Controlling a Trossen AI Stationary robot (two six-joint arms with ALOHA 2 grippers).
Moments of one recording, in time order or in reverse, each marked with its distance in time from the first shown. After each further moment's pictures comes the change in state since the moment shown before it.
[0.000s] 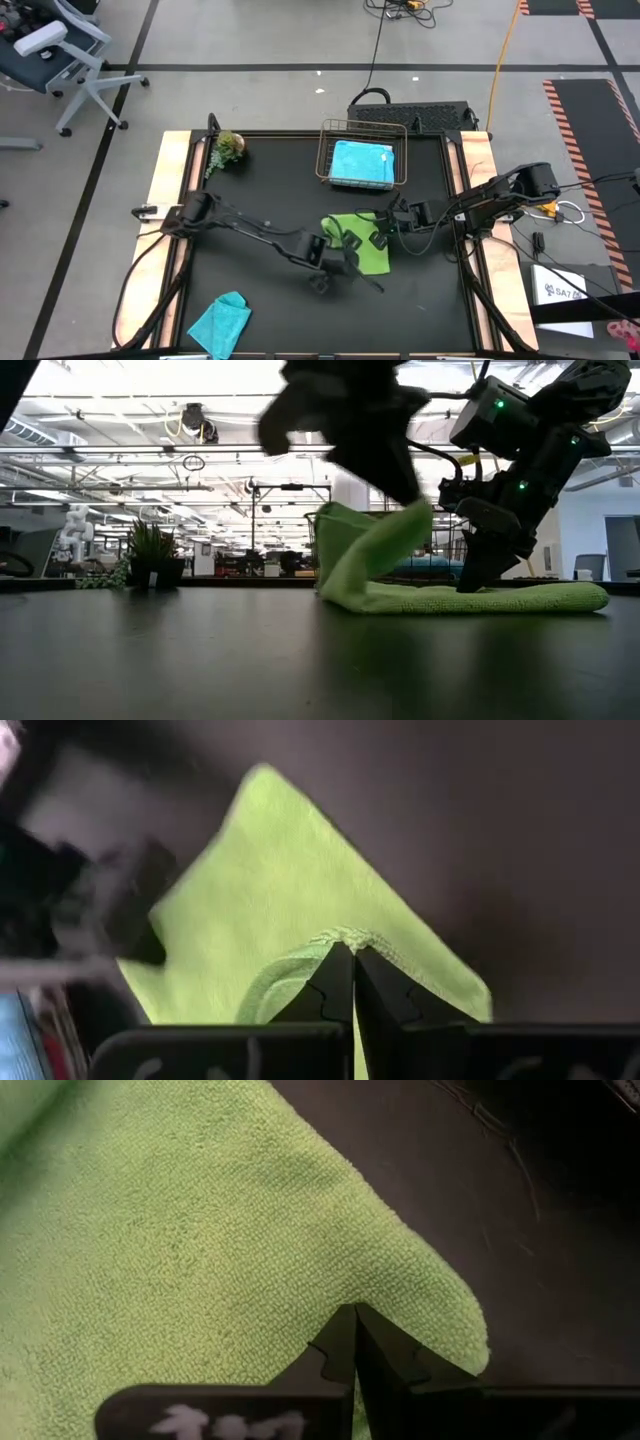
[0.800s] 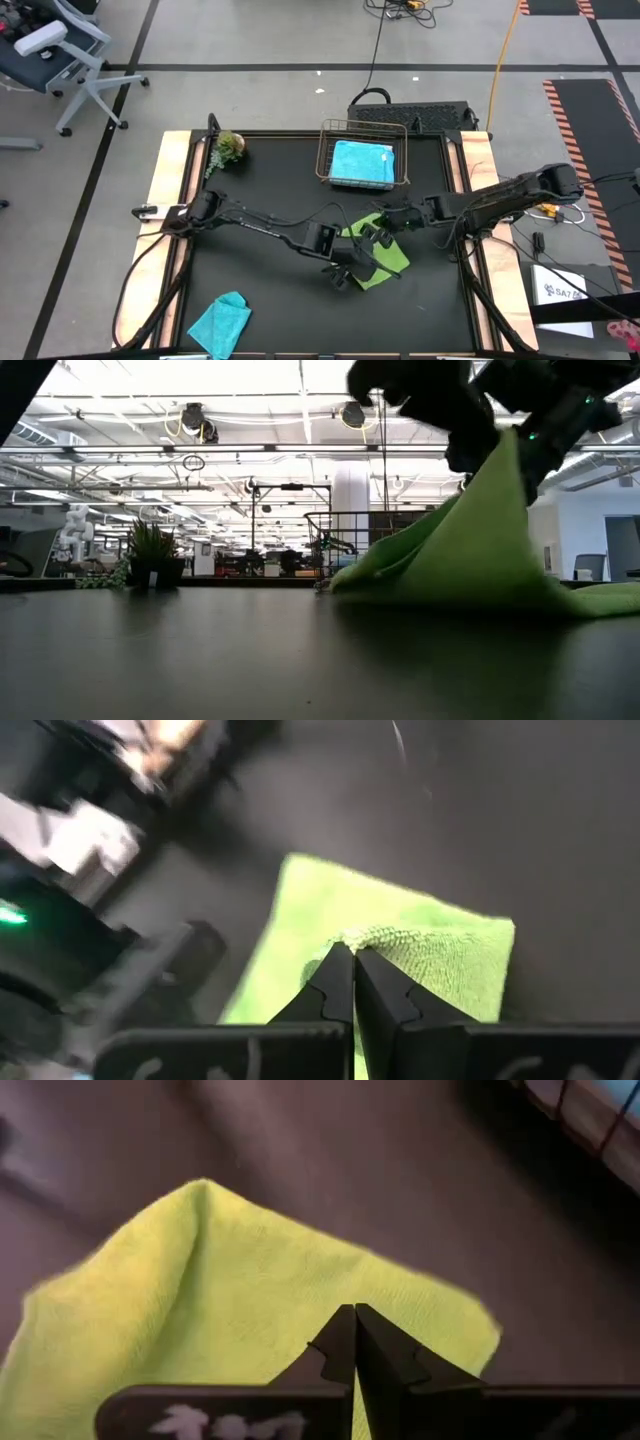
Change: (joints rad) left arm 0.042 0.062 0.185 0.091 0.071 0.037; right arm 0.002 -0.256 -0.005 -0.024 -0.077 -0.014
